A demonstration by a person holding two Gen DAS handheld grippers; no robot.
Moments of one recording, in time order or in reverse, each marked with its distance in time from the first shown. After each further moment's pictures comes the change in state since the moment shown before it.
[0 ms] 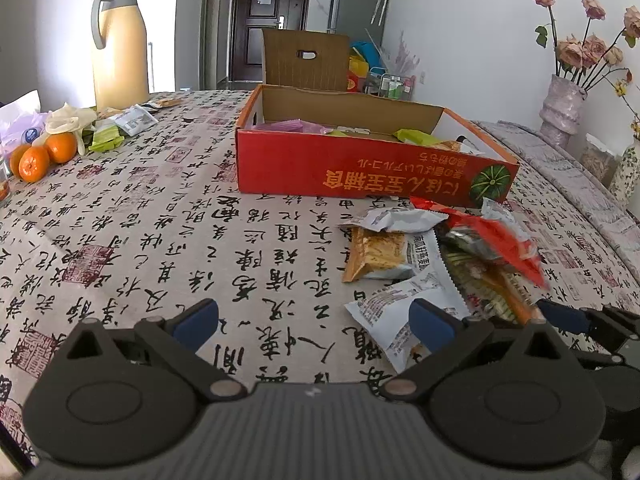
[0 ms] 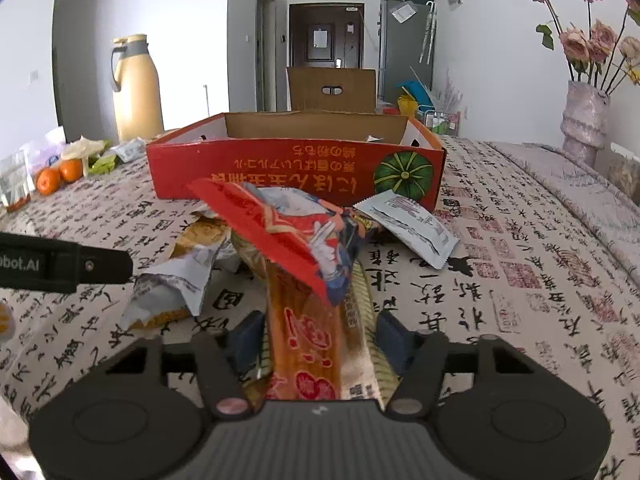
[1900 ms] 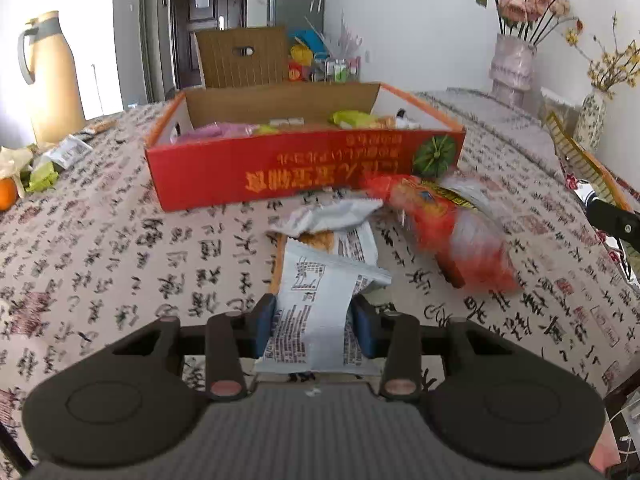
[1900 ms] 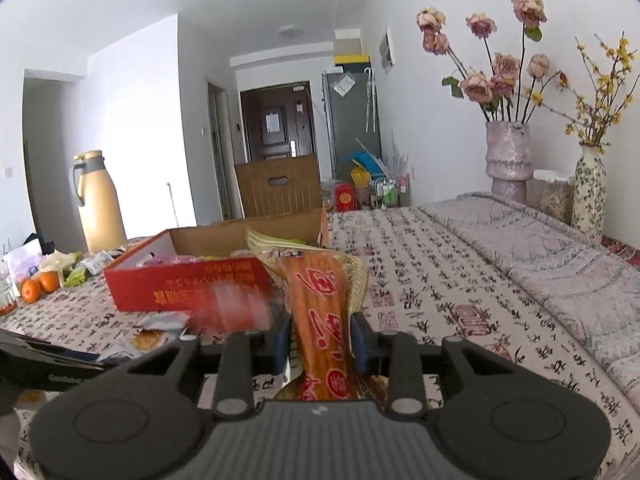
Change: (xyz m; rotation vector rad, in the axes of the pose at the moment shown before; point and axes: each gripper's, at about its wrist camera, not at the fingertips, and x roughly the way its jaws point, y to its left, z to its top) left arm 0.020 -0.039 0.010 0.162 0.017 -0.090; right arm -0.069 -0.086 0.003 0.174 -0.289 -0.053
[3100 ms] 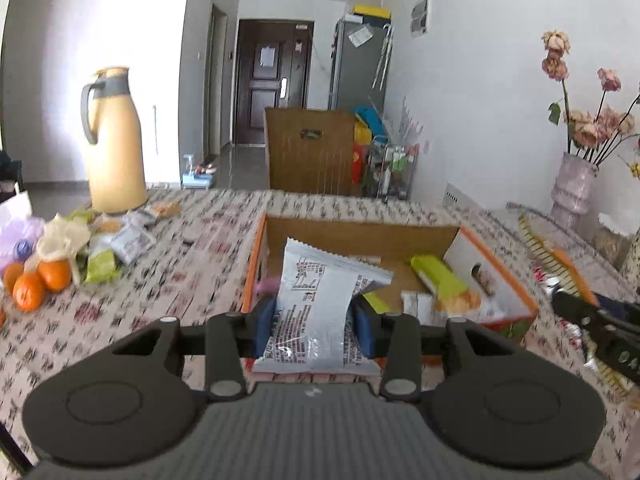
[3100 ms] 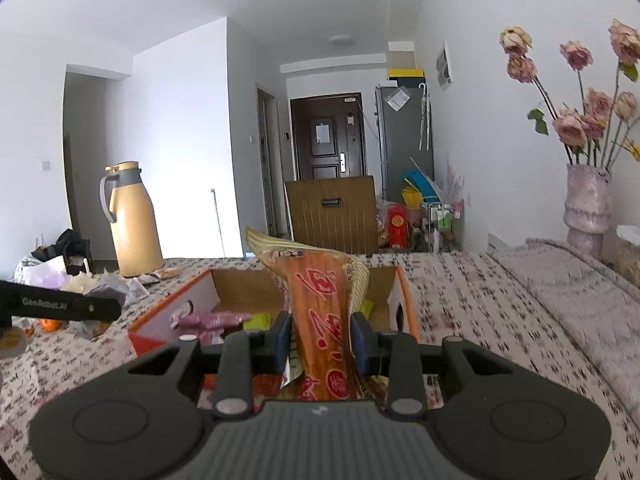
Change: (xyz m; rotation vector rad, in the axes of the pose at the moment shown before) left arm -0.012 0.063 0.109 -0.141 -0.220 0.116; right arm 0.098 0.057 0.081 -0.077 -0.024 0.139
